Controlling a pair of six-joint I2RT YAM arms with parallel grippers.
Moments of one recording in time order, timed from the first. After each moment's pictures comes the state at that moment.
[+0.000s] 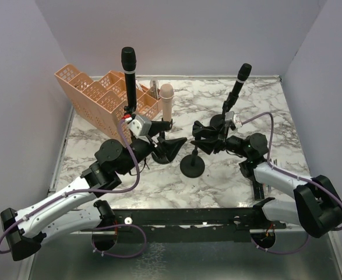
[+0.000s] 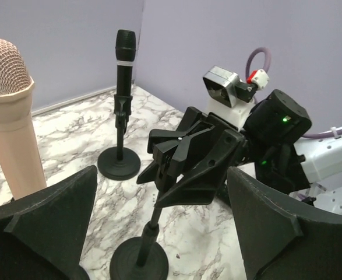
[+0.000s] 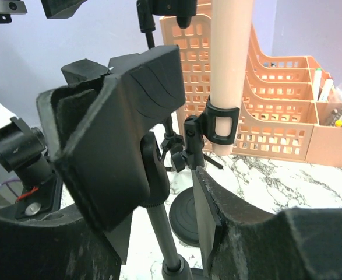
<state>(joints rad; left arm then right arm) -0.96 0.80 0.75 0.25 -0.06 -0.22 0.44 1.25 0.44 1.12 -0.80 0.33</state>
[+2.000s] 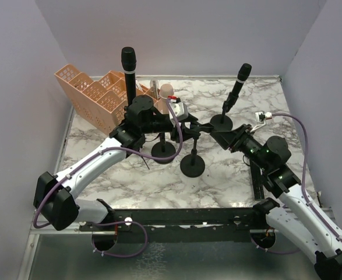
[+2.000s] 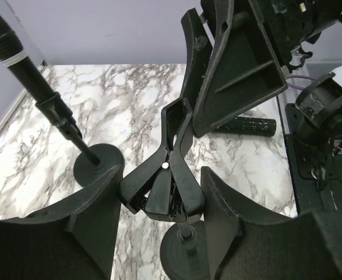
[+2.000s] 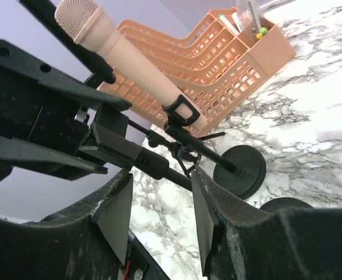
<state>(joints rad) -0.69 1.32 1.11 0.13 0.79 0.18 0.45 0.66 0.55 0.15 -0.26 0.79</state>
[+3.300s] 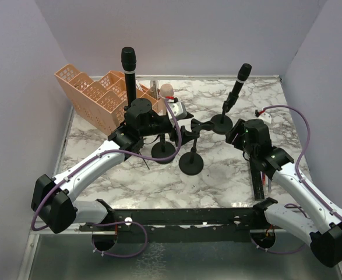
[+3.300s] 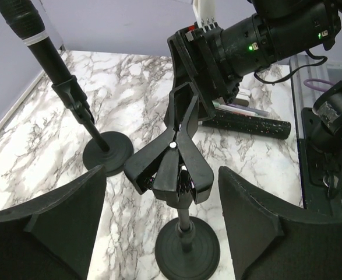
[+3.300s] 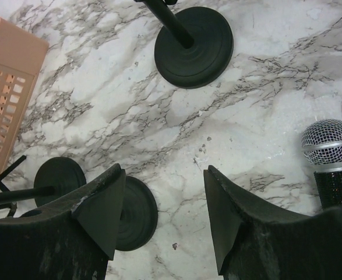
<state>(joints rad) -0.69 1.28 1.07 0.14 0.66 0.14 0.45 0.94 0.77 -0.41 0.33 0.66</state>
